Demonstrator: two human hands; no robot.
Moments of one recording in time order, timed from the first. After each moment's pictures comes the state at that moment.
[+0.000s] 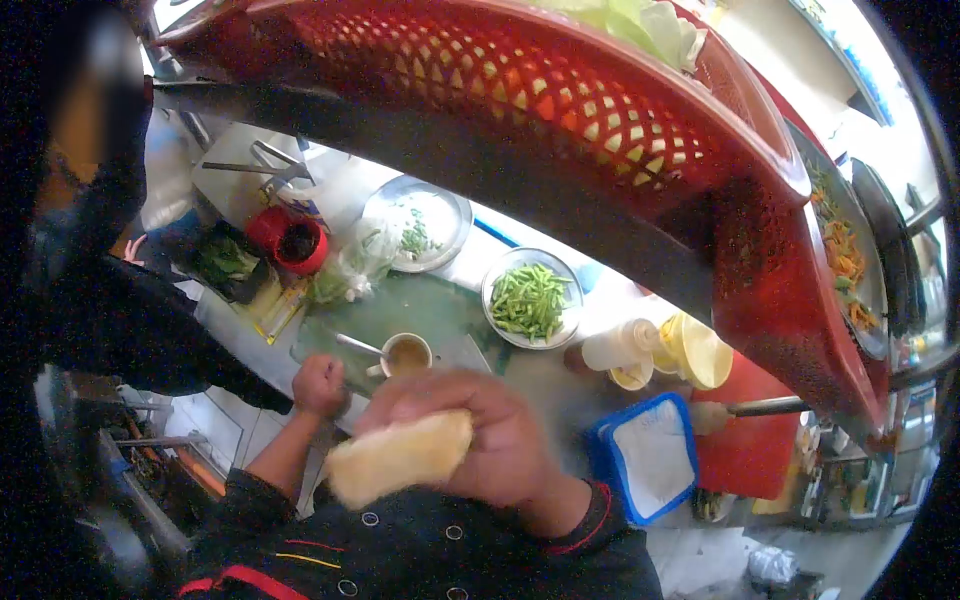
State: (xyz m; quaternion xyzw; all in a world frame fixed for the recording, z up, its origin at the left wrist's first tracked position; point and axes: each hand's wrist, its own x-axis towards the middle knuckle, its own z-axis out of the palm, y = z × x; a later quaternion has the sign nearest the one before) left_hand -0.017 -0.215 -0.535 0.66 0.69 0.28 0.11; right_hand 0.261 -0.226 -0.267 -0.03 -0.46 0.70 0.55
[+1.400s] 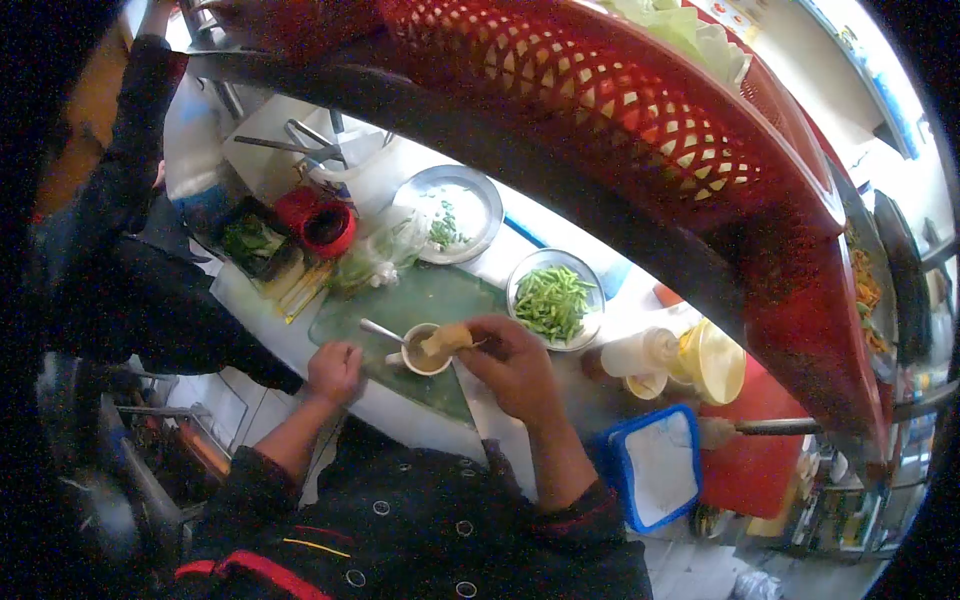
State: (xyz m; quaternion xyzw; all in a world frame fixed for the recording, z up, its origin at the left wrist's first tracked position) left_hand -0.015 -0.217 -0.525 0.66 0.69 0.27 0.12; right_hand 0.287 -0.188 -0.351 -0.39 -0.52 0.62 0.44
